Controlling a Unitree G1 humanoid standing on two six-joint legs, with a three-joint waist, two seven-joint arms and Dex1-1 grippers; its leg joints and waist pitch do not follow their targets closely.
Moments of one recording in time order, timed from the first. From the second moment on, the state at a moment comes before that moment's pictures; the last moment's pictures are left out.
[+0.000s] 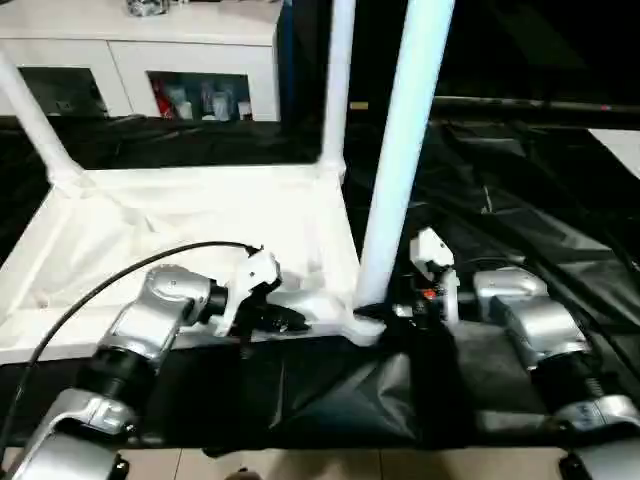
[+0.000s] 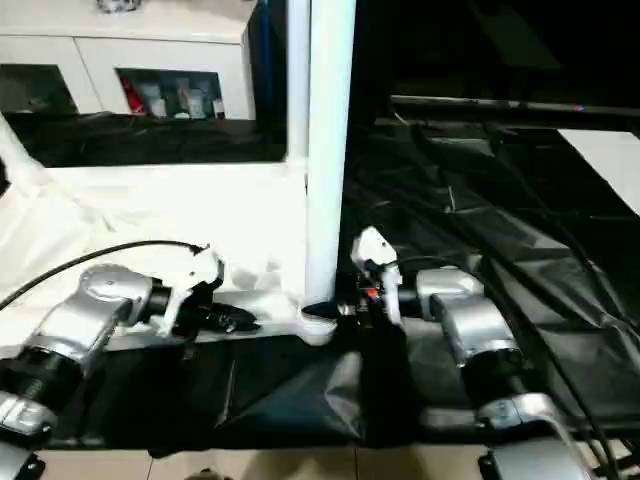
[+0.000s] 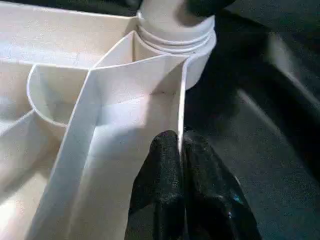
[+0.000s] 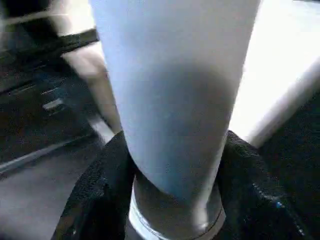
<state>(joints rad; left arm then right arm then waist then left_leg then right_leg) -0.61 0.34 -0.23 0.62 -0.01 0.20 -1.10 -0.59 -0.27 0.11 0.66 0.13 0.15 0.95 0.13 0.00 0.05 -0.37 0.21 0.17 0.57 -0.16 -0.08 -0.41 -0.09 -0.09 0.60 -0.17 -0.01</state>
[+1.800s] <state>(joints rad) -0.52 0.43 -0.25 0.49 -0.07 0.20 -1.30 -0.54 -0.36 0.17 0.58 0.18 0.12 1.25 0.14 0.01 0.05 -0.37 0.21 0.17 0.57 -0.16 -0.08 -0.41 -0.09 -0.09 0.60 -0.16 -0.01</state>
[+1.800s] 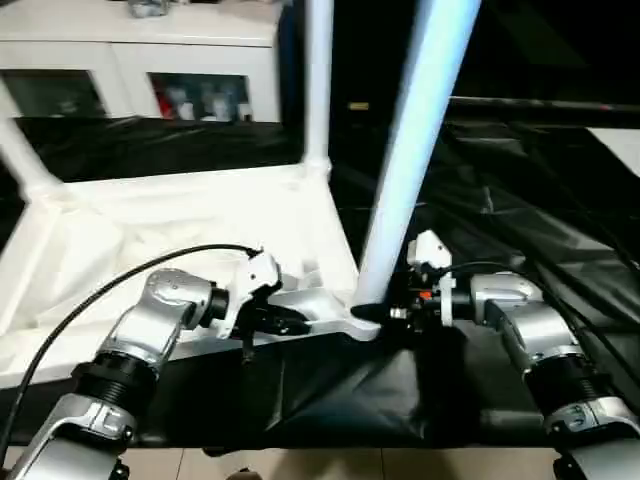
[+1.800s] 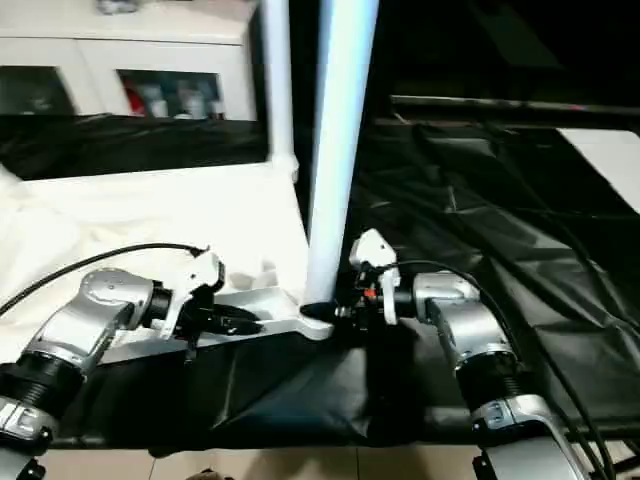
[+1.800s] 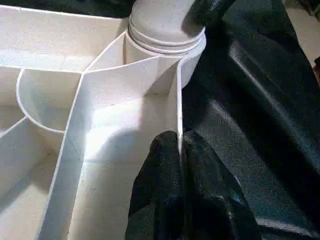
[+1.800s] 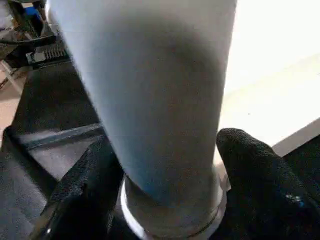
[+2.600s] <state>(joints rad) -0.57 0.32 -0.23 0.56 0.00 0.22 -1.03 -0.54 -0.24 0.09 0.64 0.12 0.11 0.87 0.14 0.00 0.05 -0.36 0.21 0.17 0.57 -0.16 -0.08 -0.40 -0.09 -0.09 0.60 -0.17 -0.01</state>
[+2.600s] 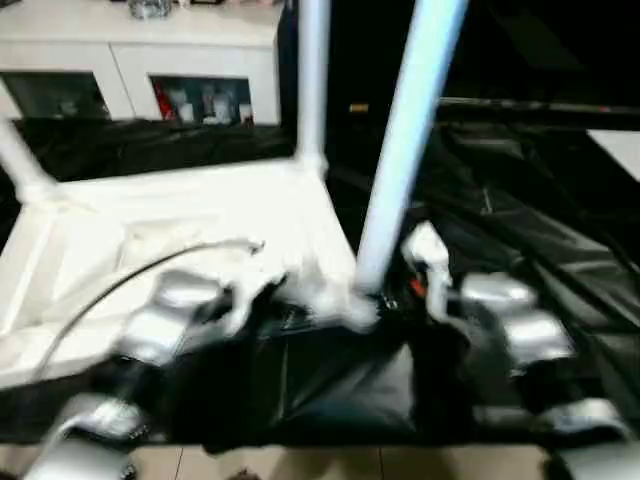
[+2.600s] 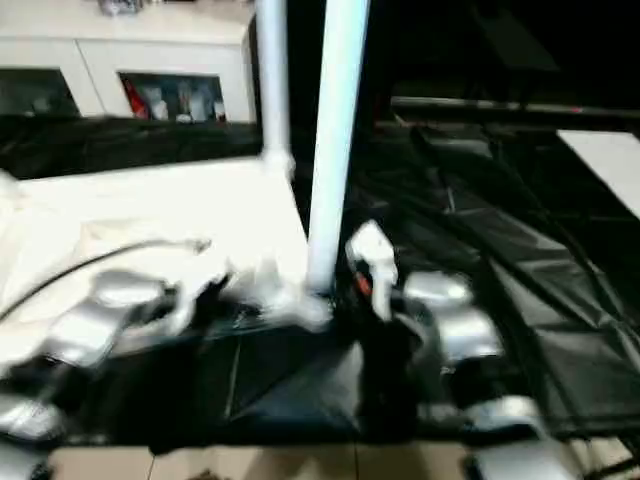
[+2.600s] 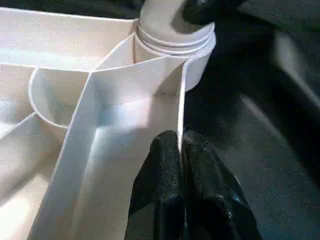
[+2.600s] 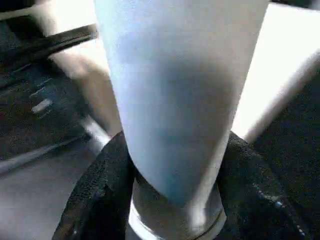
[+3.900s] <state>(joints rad) -0.60 0.36 -0.24 0.62 -0.04 0.15 -1.22 -0.55 -0.30 0.13 0.64 0.15 0.12 1.10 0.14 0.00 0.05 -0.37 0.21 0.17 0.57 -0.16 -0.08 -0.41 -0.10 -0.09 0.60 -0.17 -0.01</state>
